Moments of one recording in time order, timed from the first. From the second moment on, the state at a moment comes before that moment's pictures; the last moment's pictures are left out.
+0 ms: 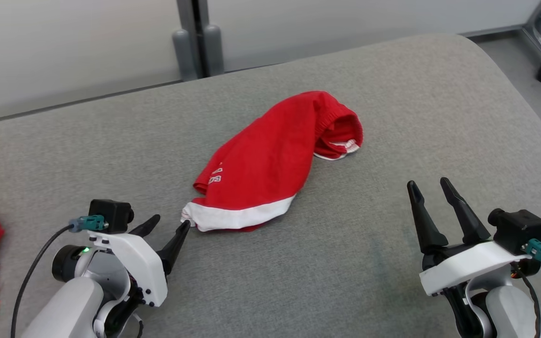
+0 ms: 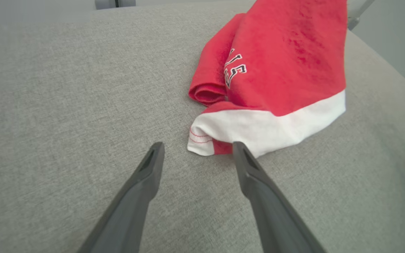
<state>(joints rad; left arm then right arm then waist) -0.36 0.37 -0.54 0.39 -0.74 -0.07 0.18 -0.21 -0.17 0.23 0.25 0.45 0.13 -0.11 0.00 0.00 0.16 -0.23</state>
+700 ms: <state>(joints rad) -0.46 0.32 -0.62 0.57 -0.77 -0.12 0.17 -0.23 -0.15 0.24 0.29 0.45 0.13 -0.13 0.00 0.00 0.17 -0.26</state>
